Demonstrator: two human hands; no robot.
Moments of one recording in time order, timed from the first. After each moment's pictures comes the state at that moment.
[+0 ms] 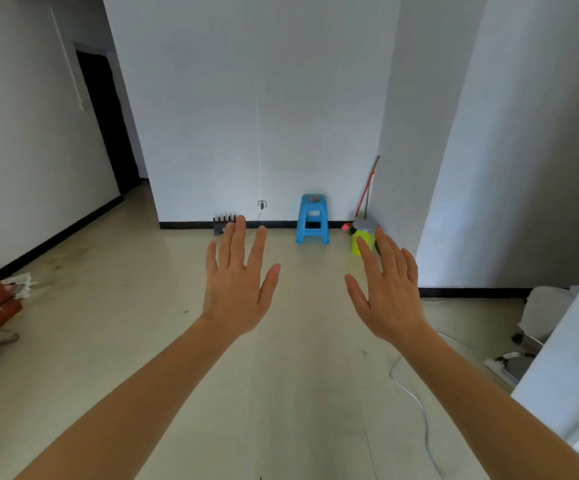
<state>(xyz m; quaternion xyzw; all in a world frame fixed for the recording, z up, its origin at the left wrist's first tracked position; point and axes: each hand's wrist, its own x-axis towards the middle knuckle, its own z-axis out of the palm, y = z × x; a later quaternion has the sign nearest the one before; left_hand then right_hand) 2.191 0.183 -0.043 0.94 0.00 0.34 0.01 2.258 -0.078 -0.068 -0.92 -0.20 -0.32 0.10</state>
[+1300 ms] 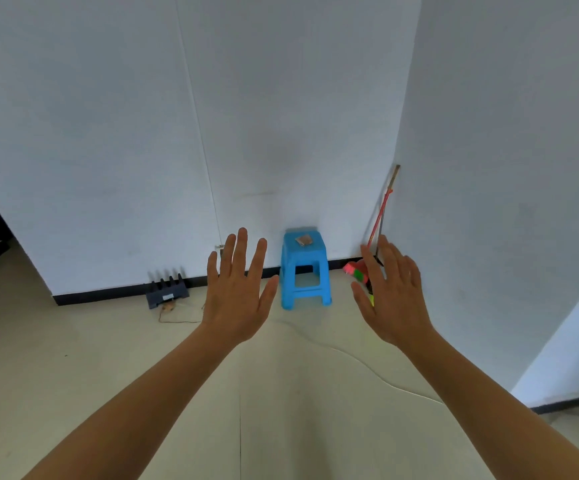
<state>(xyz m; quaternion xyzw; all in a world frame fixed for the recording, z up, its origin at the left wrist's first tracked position) 3.416 0.467 -0.110 0.96 -0.07 0.28 0.02 3.445 0.177 -0.138 -0.94 -0.14 -0.29 0.09</state>
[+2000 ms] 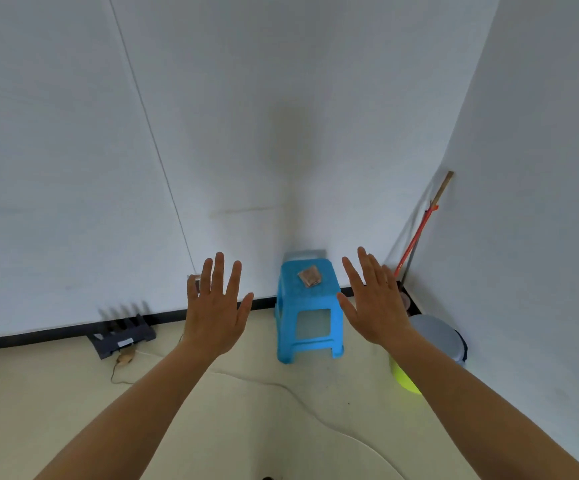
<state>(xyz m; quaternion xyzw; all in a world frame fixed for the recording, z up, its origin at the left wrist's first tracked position) 4.035 0.556 -0.201 0.99 -0.03 0.14 -0.01 4.082 0.248 -0.215 -0.98 -0.15 -0.13 0.03</state>
